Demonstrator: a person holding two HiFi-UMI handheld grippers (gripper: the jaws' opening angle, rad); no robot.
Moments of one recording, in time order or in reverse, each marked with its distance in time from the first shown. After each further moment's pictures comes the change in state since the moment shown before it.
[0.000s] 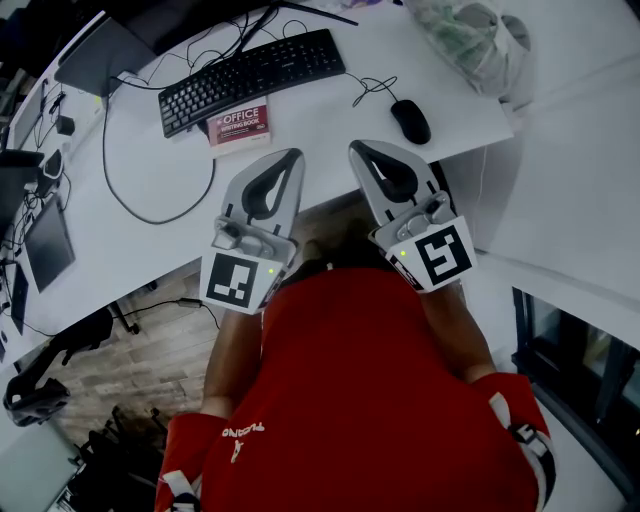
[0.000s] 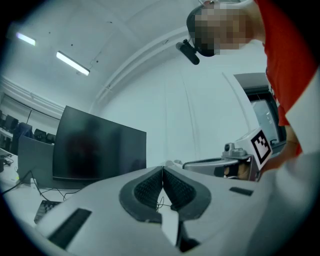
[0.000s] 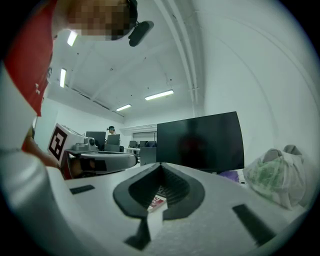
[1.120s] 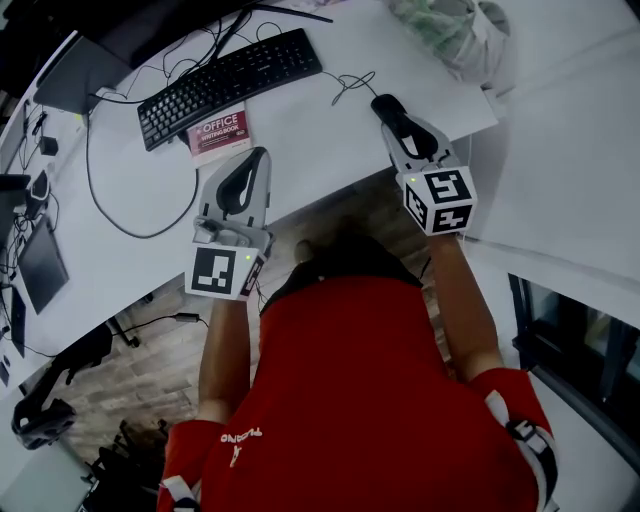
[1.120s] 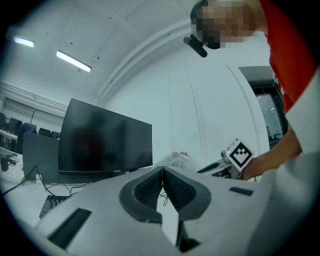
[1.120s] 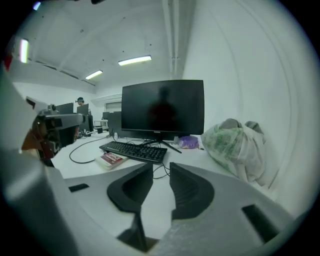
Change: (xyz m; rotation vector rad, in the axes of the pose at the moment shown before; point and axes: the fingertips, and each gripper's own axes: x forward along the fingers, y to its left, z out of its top) left arm 0.009 0.029 -0.026 0.001 0.036 0.059; right arm -0.032 -0.127 -0.119 0.052 0.403 -0.307
